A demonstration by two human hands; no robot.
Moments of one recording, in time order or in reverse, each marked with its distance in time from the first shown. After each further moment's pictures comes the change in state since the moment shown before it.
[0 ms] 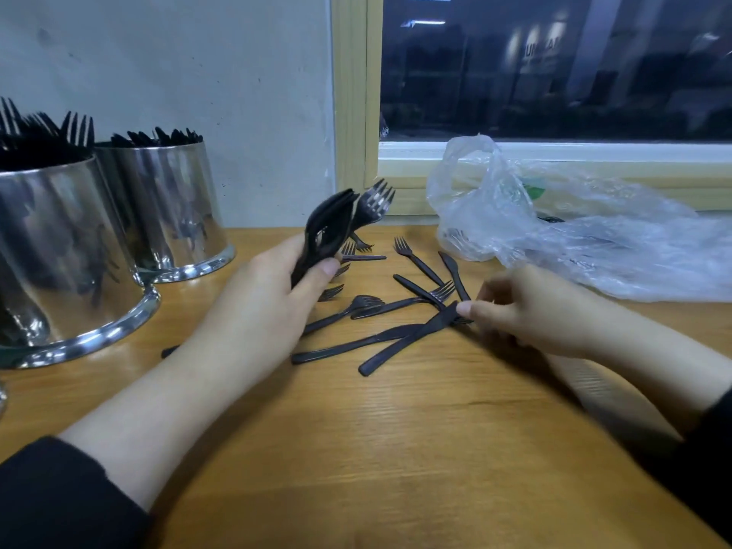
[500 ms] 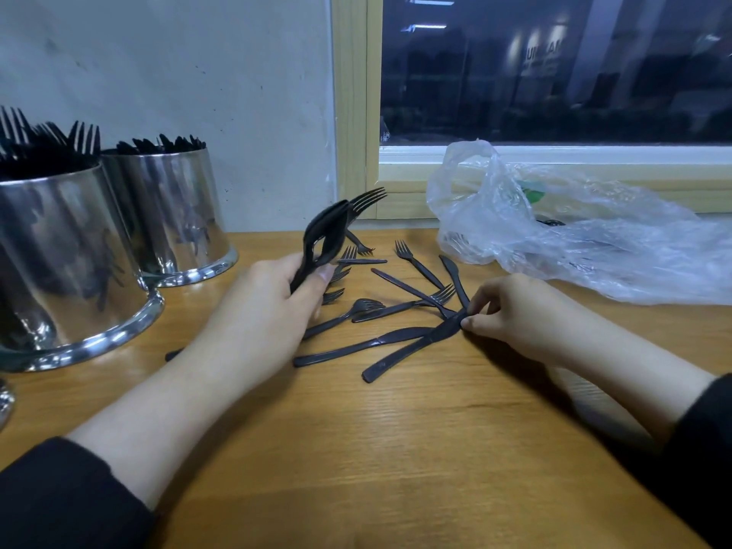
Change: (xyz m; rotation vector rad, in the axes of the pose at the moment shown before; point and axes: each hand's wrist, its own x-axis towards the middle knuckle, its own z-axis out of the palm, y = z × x) left_hand 0.001 -0.004 -0.001 0.012 -0.027 -0.087; right_hand 0.013 0.003 0.016 0.017 0.063 0.060
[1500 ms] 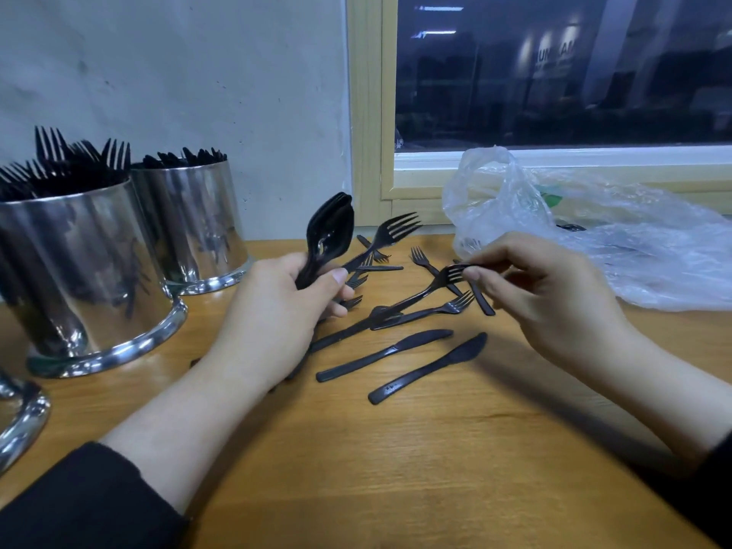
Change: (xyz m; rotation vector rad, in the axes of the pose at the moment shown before) left_hand 0.002 0.001 -0.002 -0.306 0.093 -0.101; right_hand -0.021 -0.026 -0.007 0.463 0.446 -0.489
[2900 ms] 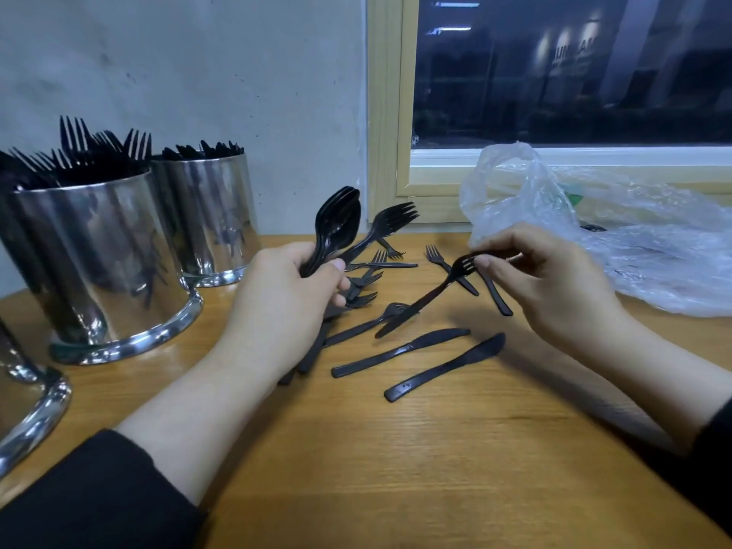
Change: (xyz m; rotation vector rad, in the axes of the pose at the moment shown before) left_hand 0.005 -0.005 -0.005 0.077 0.095 0.008; right_hand 0.016 0.006 0.013 -0.012 -0.012 0.143
